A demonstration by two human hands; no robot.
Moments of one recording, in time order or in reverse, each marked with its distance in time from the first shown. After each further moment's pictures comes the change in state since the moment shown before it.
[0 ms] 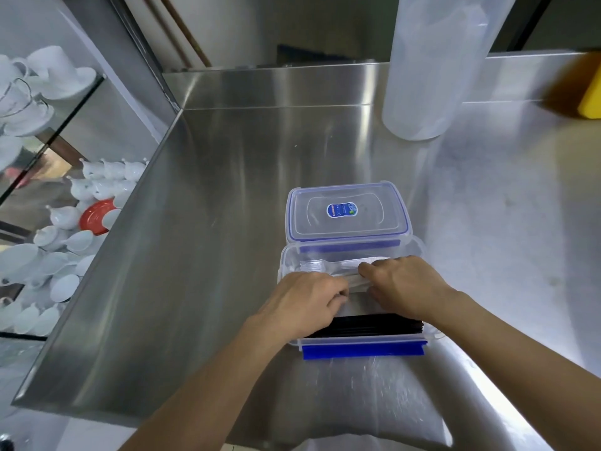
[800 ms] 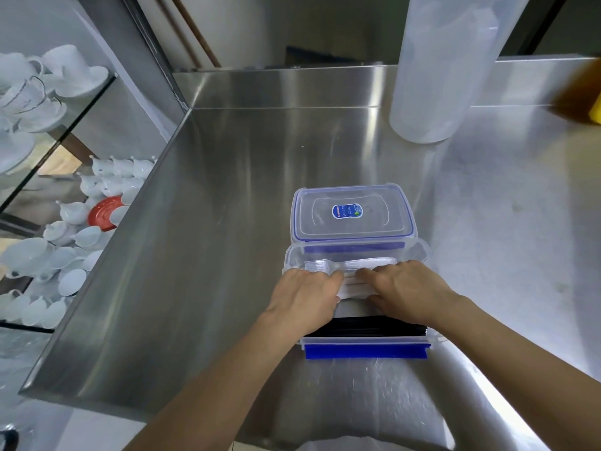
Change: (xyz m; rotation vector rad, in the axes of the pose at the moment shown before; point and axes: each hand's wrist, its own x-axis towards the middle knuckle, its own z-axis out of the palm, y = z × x) left_hand 0.003 0.000 0.010 0.365 0.006 -0.071; right_hand -0.001 -0.003 -0.006 0.022 -0.048 -0.064
